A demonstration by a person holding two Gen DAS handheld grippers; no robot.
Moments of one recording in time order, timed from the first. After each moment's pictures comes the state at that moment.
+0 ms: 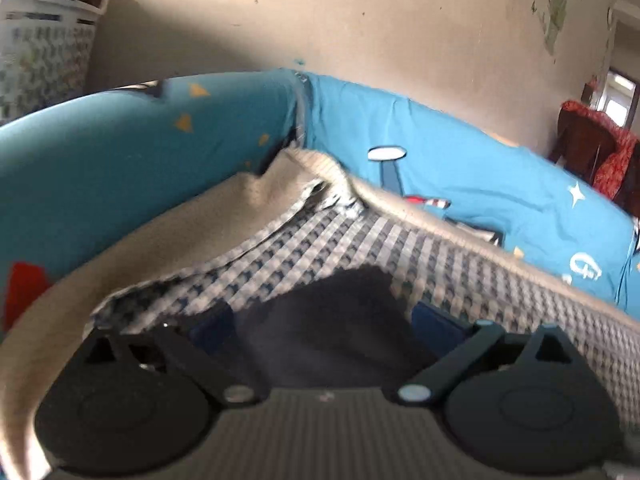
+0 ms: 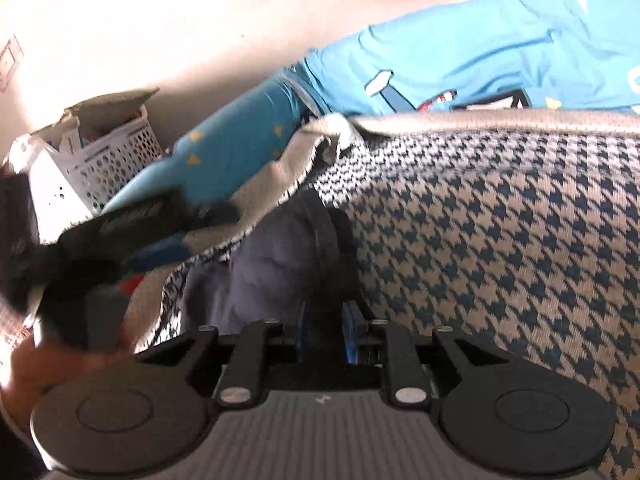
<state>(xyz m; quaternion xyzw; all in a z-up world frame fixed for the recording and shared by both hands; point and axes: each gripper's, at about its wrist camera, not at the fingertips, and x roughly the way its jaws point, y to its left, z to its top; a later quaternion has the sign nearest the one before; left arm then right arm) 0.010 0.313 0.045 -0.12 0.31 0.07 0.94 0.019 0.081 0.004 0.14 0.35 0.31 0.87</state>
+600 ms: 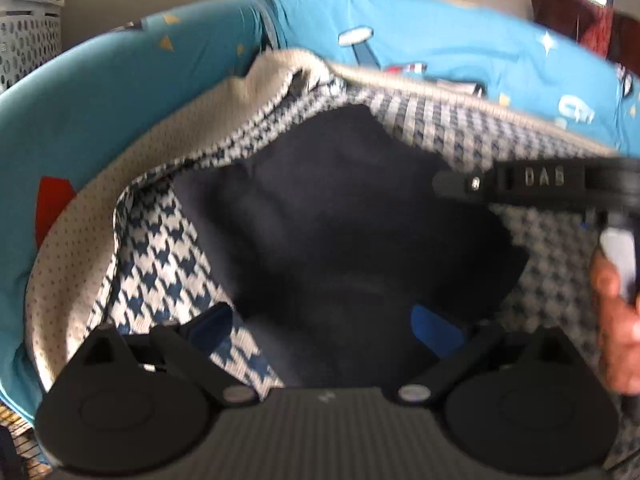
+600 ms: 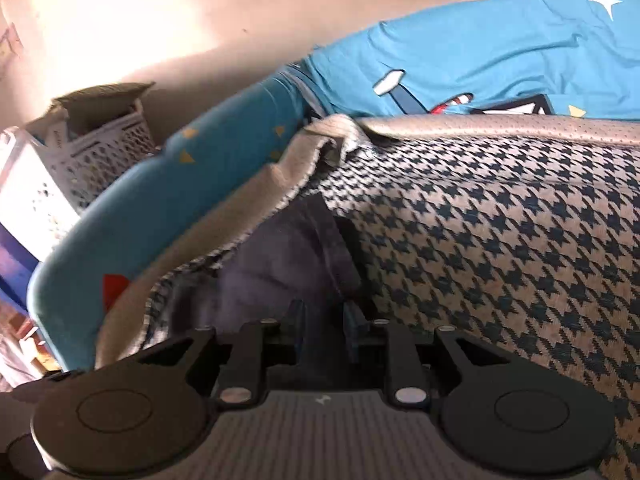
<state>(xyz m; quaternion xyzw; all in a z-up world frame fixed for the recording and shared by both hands) -0.051 0.278 0.002 0.00 0.43 0.04 0.90 0.045 0.112 -0.012 0.12 0.35 0.30 0.88</state>
